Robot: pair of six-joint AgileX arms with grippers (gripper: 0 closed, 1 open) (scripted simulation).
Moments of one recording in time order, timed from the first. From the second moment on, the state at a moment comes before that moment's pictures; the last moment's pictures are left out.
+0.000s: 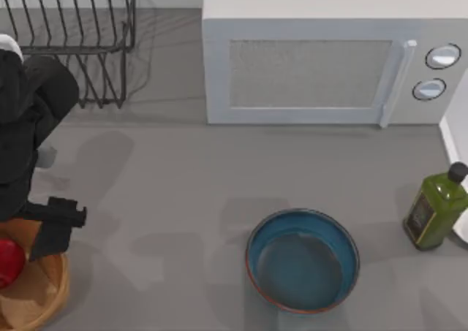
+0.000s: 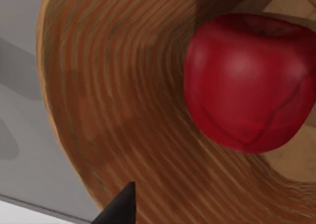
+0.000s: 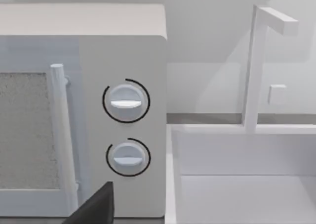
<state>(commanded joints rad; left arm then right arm) -0.29 1.58 1.05 -1.25 -0.30 -0.33 0.00 0.00 0.00 0.00 0.00 0.00</state>
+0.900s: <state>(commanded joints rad) -0.23 1.32 0.78 -1.04 -0.20 -0.25 0.00 0.00 0.00 0.00 0.00 0.00</state>
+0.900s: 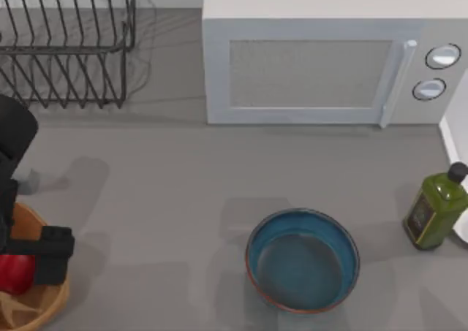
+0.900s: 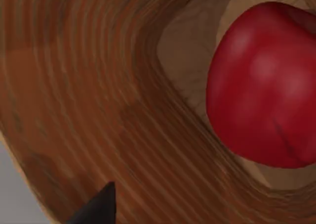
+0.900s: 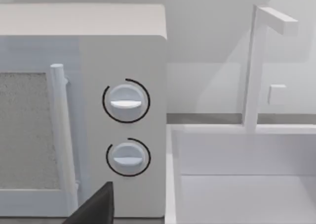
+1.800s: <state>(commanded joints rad) -0.03 0.08 0.07 -0.07 -0.03 -0.07 0.00 0.00 0.00 0.00 0.00 0.00</state>
